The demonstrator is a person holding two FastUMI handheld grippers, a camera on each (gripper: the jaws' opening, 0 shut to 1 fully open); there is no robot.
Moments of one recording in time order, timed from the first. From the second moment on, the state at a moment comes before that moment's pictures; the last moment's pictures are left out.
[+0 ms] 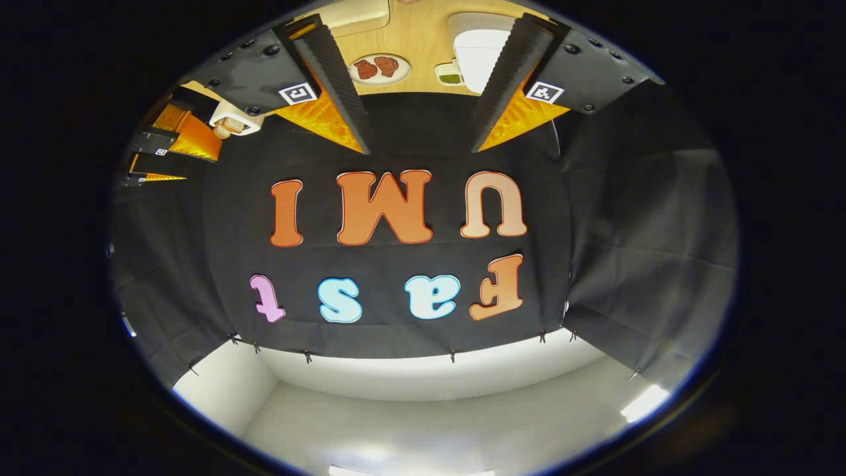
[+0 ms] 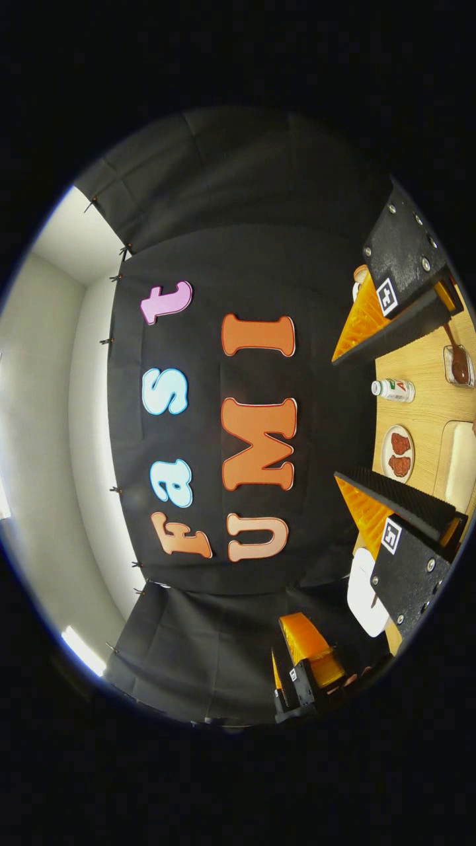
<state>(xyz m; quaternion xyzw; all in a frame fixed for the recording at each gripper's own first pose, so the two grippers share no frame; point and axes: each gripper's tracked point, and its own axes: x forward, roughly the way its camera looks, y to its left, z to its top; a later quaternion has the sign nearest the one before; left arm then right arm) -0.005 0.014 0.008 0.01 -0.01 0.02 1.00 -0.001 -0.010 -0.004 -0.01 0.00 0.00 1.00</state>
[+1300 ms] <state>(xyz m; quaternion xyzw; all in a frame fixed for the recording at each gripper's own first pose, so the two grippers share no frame) 0.049 0.152 -0.081 -0.07 0.16 0.10 0.98 0.007 -0.022 -0.034 -0.03 0.03 -0.05 1.00</state>
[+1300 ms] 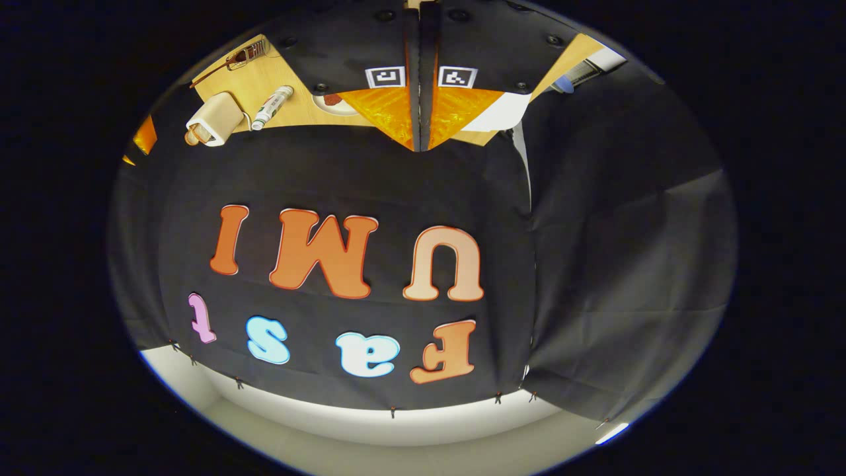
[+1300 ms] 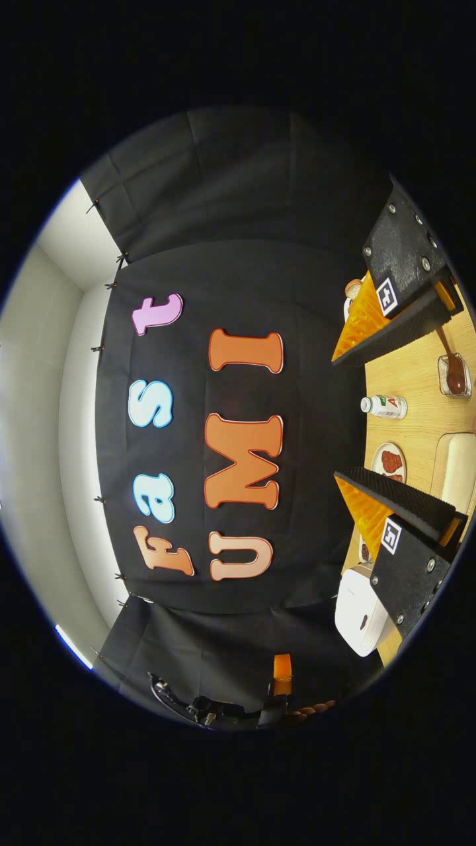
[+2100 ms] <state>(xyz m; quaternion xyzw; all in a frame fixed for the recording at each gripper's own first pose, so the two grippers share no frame) 0.071 0.198 -0.257 -0.22 0.43 0.08 0.87 -0.006 -0.044 -0.076 -0.02 0.08 -0.13 0.99</state>
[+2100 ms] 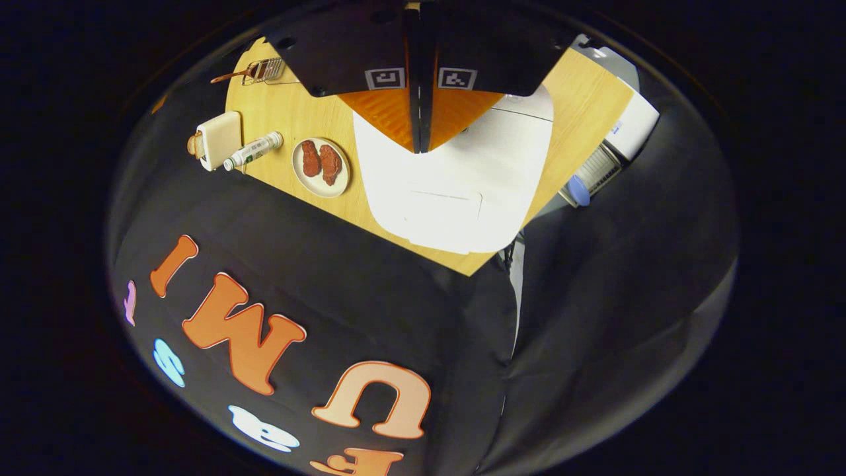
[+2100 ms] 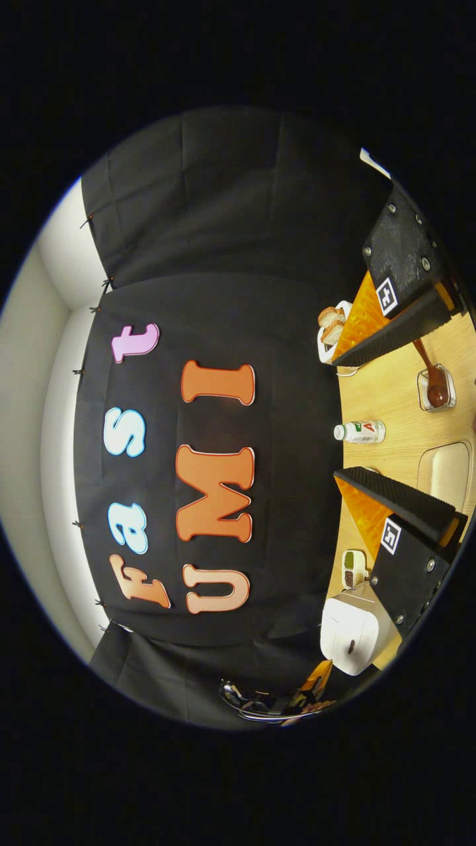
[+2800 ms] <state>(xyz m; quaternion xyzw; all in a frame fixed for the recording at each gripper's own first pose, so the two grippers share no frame) 0.072 0.191 -0.319 -0.26 0.48 0.07 0.84 -0.021 -0.051 -0.103 -0.01 0.12 -0.18 0.98</state>
